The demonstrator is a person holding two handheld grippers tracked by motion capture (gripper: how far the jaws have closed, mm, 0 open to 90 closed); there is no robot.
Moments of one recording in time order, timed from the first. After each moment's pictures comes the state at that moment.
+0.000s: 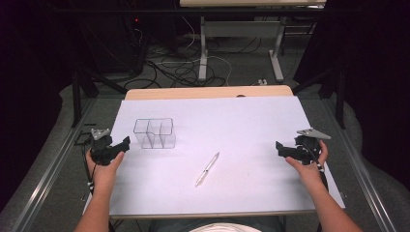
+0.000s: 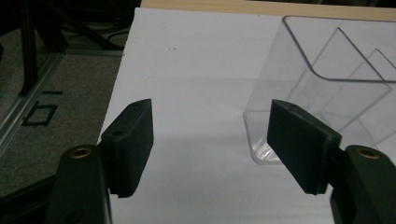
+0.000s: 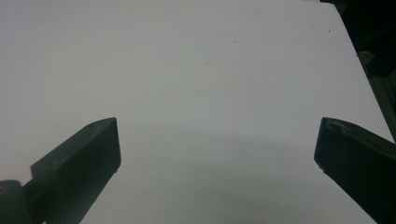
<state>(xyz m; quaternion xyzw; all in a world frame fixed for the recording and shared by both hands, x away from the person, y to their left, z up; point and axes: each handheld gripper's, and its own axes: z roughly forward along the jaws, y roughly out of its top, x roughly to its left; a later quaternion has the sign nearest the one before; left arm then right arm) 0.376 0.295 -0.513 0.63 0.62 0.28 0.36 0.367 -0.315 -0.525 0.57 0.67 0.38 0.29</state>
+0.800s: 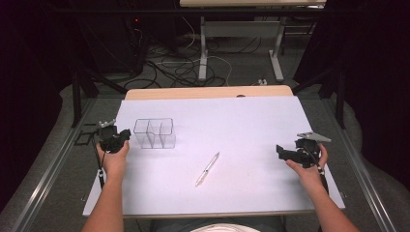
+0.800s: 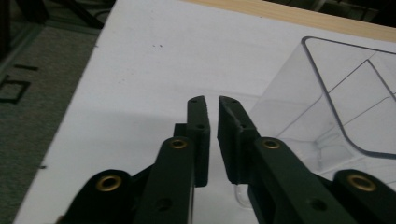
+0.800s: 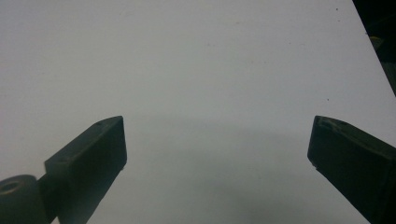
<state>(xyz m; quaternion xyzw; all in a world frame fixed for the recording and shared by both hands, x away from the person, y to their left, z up) 0.415 0.284 -0.522 0.61 0.66 0.24 0.38 0.361 -0.317 -0.532 0.58 0.67 0.37 0.27</state>
